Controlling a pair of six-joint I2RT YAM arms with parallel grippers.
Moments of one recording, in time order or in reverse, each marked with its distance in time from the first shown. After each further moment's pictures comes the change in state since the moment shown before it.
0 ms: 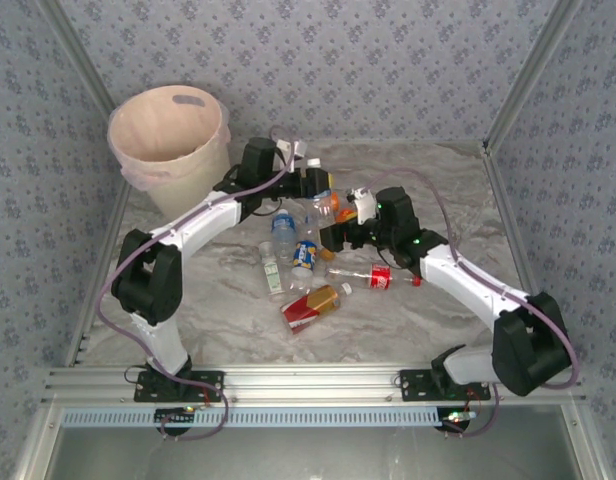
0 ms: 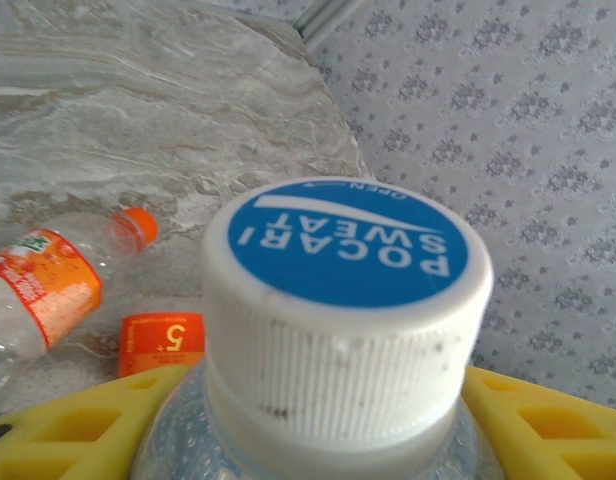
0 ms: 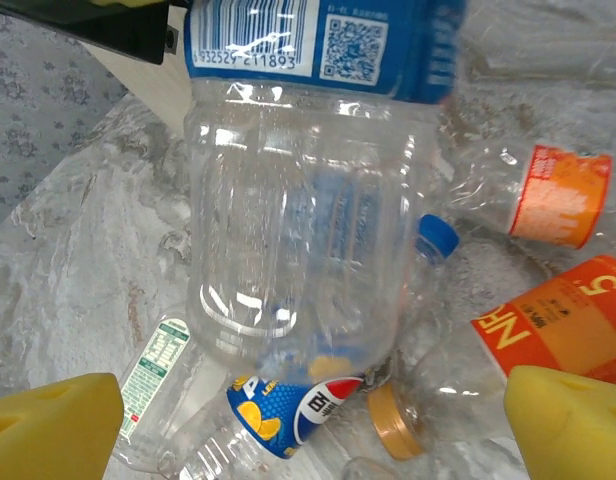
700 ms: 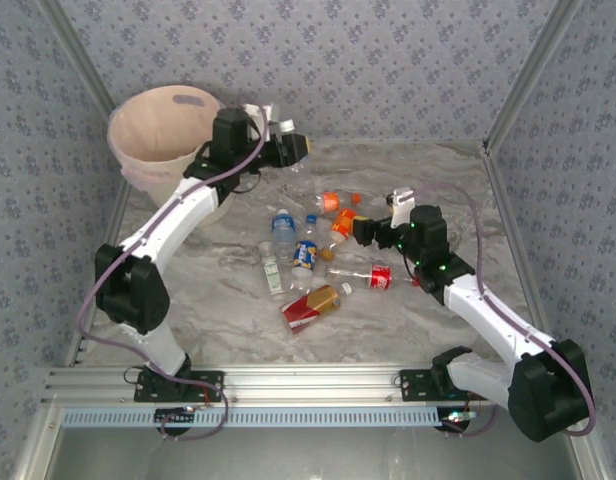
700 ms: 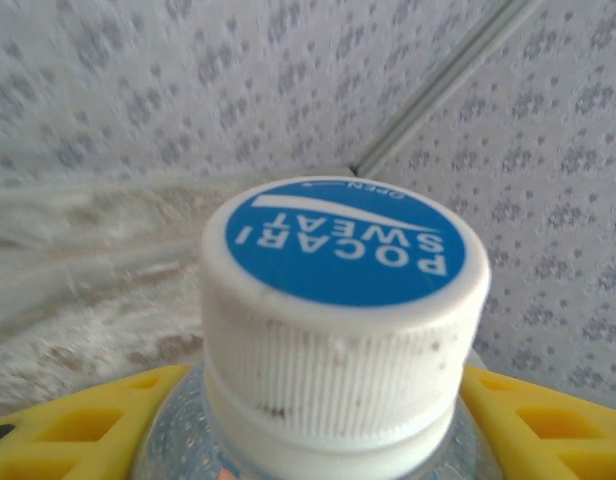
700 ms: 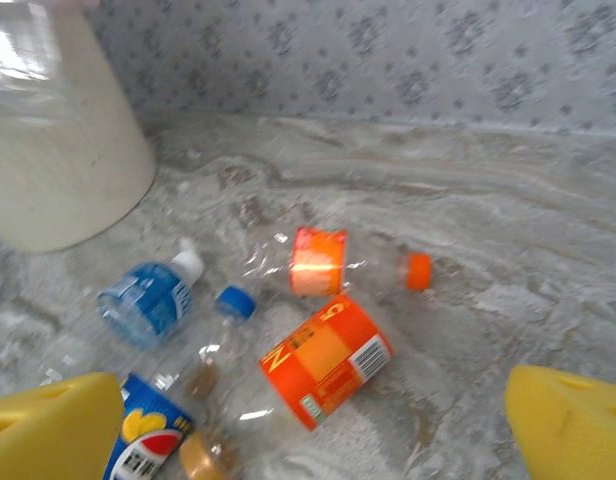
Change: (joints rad) left arm 0.089 -0.113 0.168 -0.137 -0.172 0.139; right arm -0.107 -0.231 -0.225 0.206 0.280 -0.014
